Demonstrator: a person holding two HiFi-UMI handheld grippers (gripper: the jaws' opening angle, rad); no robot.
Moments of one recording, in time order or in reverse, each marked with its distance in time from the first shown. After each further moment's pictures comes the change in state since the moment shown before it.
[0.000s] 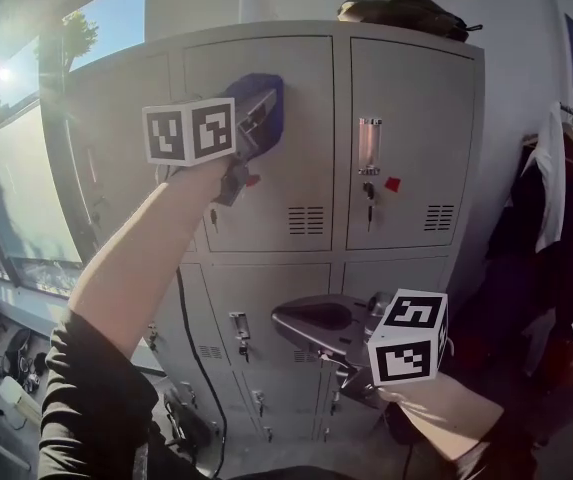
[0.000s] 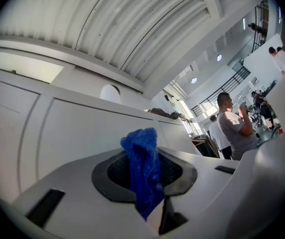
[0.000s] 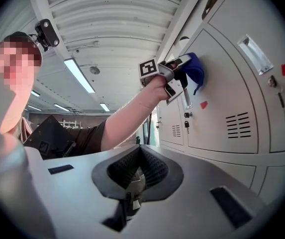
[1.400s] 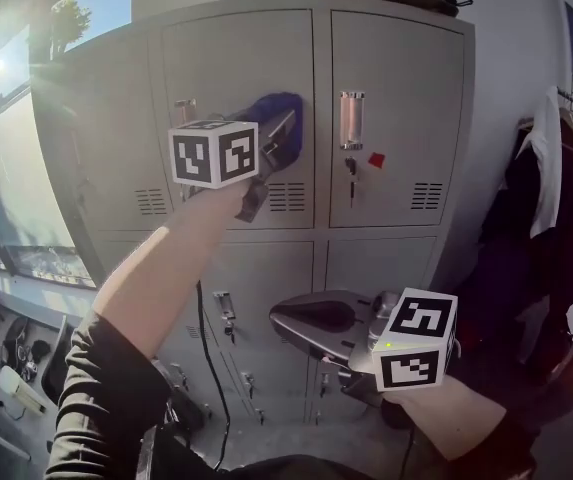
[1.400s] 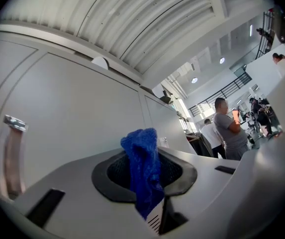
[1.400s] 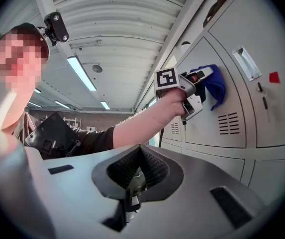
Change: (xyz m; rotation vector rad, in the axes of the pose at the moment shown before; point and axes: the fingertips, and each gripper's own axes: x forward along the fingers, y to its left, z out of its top) left arm 0.027 -0.054 -0.081 -0.066 0.049 -0.047; right arm -0.036 0.013 -0.015 -0.030 0.013 -0.008
